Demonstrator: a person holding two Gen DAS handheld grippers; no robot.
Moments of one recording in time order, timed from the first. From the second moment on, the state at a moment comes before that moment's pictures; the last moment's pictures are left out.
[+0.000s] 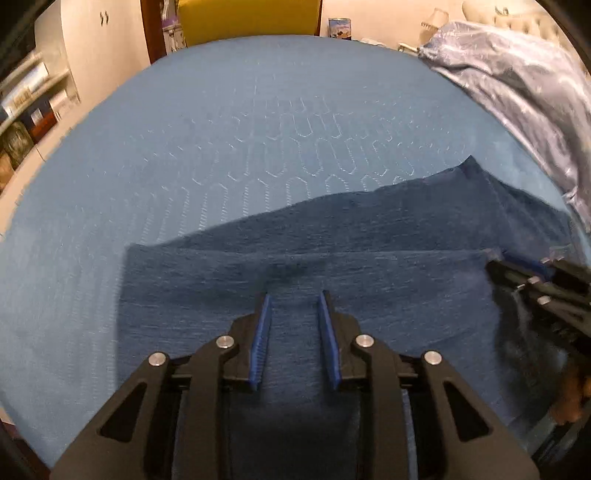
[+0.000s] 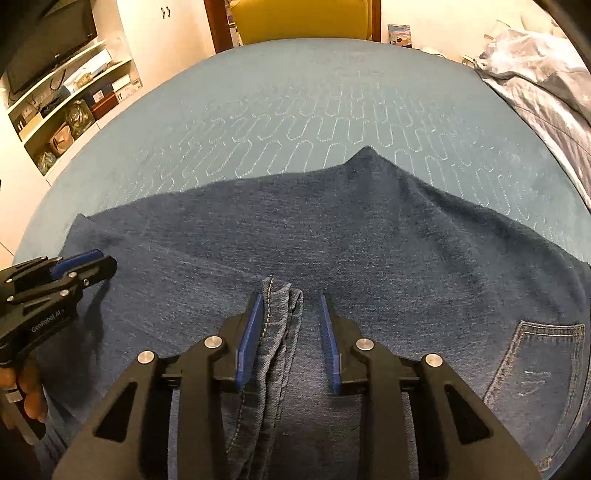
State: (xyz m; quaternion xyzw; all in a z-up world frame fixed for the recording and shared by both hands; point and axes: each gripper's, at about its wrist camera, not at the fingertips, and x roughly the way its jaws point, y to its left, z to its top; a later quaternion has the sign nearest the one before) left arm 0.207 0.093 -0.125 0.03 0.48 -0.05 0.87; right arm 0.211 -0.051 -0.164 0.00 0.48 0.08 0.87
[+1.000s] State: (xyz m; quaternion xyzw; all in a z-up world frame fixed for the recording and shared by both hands) left arm 0.067 0.134 -0.124 0.02 0.45 0.03 0.89; right arm 0.134 -0.037 -0.173 -0.05 0.50 0.08 0.86
